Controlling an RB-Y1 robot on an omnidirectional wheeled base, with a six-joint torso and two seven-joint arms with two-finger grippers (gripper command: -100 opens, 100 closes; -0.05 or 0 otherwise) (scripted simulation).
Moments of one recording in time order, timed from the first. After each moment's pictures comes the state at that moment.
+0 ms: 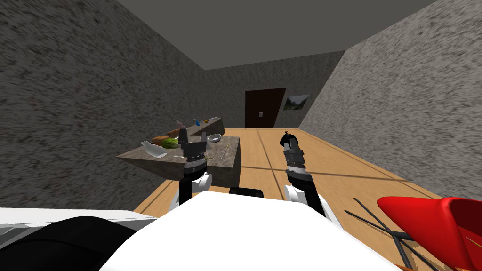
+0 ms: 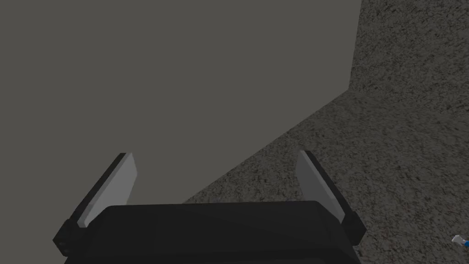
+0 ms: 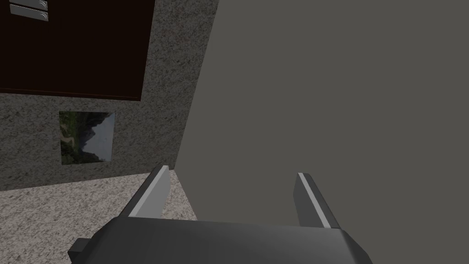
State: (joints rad) left arm 0.48 0.02 0.01 -2.38 0.03 -0.61 -0.04; right arm 0.52 -0.01 0.00 -2.24 0.12 -0.43 0.05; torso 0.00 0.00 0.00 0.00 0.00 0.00
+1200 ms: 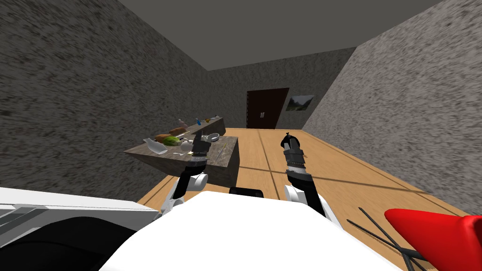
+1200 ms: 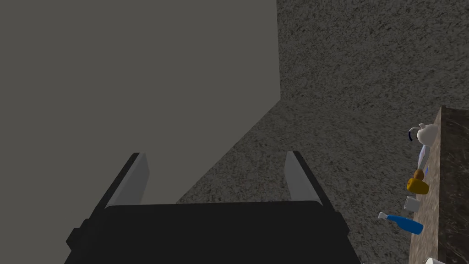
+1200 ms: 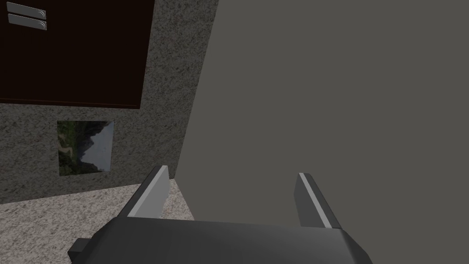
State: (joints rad) left arm 0.46 0.18 0.05 -2.35 0.09 -0.34 0.02; right arm 0.52 -0.01 0.00 -2.24 0.12 -0.43 0.05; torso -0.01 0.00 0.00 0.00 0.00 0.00
